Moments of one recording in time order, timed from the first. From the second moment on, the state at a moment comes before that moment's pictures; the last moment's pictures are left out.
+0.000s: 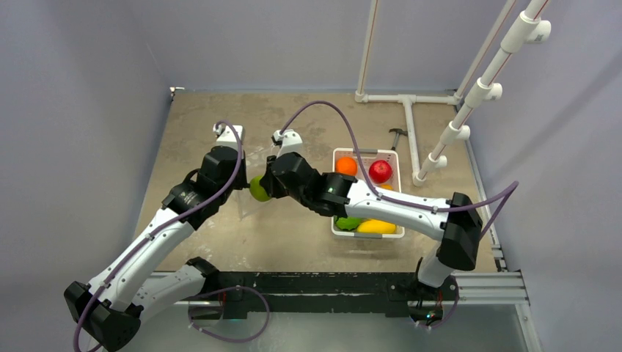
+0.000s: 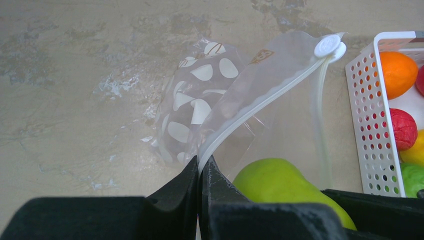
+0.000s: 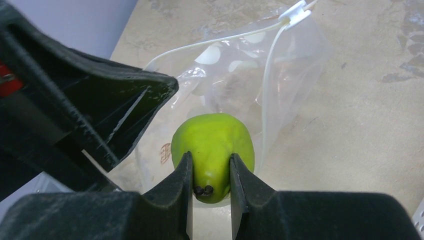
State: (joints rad) left arm -0.56 0.93 0.93 -0.58 -0.40 -0.30; right arm 1.15 1.63 1.42 -0.29 0.40 0.65
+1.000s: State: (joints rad) left arm -0.56 0.93 0.93 -0.58 -0.39 -0.30; right arm 1.15 1.76 1.48 -0.28 0.52 0.77
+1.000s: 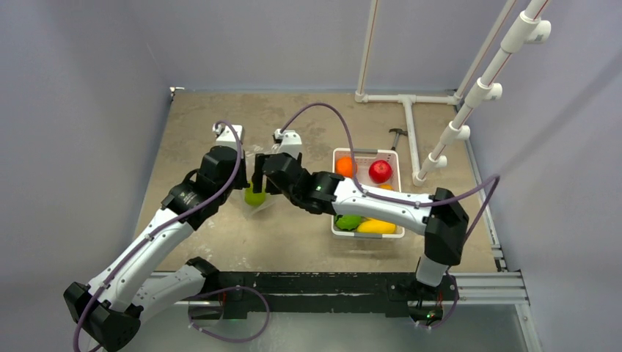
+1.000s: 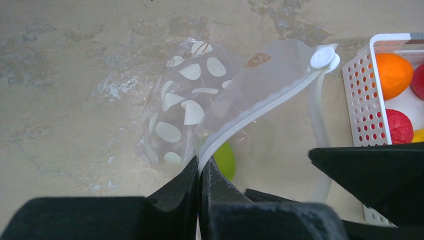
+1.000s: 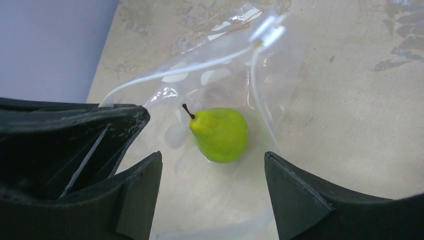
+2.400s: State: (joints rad) left arm -0.56 0.93 0.93 -0.58 -0.39 -0.30; right arm 0.68 1.39 1.06 -0.43 0.62 0.87
